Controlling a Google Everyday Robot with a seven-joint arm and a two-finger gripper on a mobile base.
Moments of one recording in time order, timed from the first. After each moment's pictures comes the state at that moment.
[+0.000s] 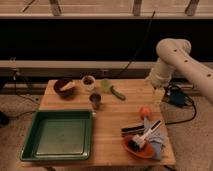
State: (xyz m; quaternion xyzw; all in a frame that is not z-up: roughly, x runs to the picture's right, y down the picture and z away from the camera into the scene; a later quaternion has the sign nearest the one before) arm 0.223 0.042 0.732 -0.38 -0.12 -0.06 0.92
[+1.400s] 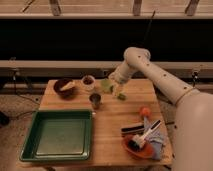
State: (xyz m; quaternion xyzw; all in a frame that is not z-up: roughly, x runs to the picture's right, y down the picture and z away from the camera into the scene) arm 0.040 -0.005 0.852 -0.30 -0.24 0.02 0.92
